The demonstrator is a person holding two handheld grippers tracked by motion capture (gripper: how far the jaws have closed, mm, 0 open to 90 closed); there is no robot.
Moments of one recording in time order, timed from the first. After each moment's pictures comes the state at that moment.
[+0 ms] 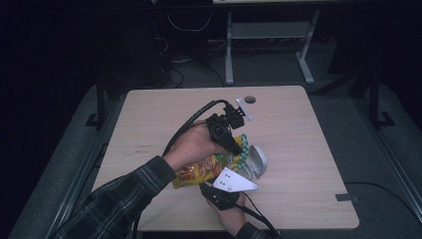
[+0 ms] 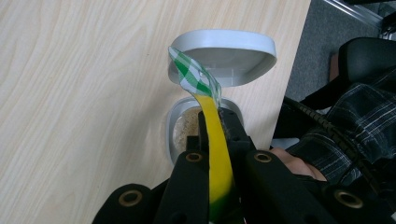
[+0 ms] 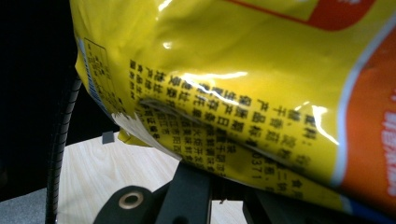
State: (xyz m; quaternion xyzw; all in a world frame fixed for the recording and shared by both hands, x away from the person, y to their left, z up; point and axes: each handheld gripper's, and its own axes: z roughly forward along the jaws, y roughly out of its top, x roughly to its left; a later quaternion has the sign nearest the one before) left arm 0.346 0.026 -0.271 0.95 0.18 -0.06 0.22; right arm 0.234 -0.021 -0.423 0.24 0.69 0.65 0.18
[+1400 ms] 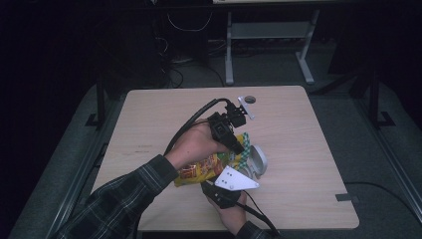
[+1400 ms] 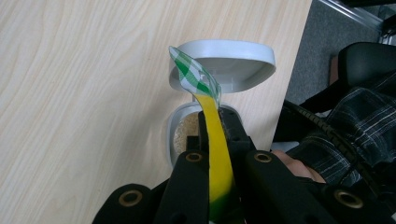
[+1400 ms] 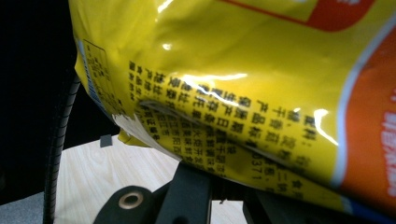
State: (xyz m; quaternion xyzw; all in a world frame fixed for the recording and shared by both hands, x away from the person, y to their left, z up) left arm 0.347 0.022 -0.268 0.95 0.19 -0.06 0.23; right arm 0.236 -0.023 -0.420 0.25 0.69 0.66 0.18
